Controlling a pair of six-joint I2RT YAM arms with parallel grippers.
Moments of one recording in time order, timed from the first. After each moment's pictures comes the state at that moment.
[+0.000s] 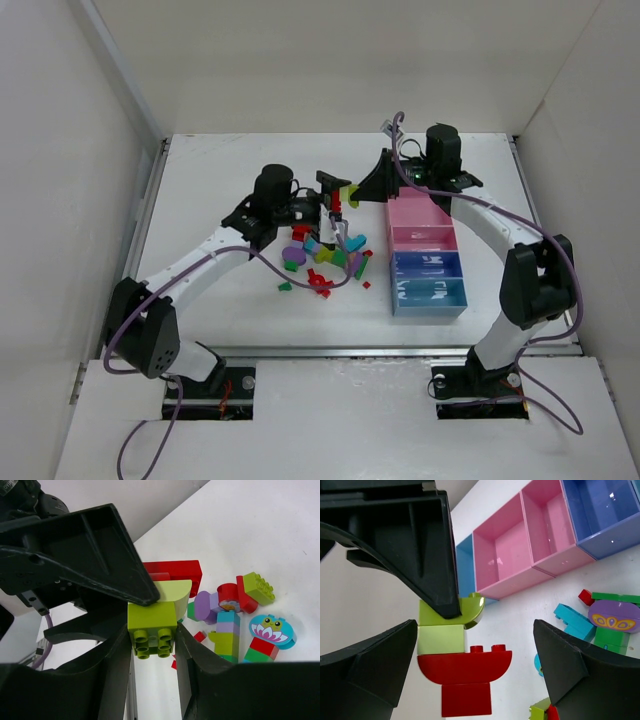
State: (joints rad) left arm -0.58 1.41 1.07 -0.01 0.73 1.15; right arm 0.29 1.69 1.33 0.08 -1.18 0.36
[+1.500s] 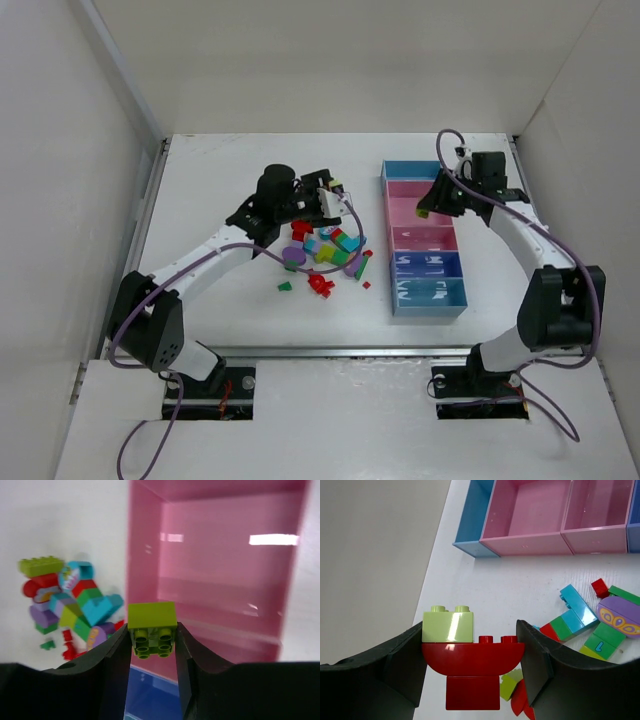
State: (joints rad) left arm -0.58 1.45 1.07 0.06 0.43 0.84; right arm 0.04 1.52 1.17 -0.38 -0.44 0.32
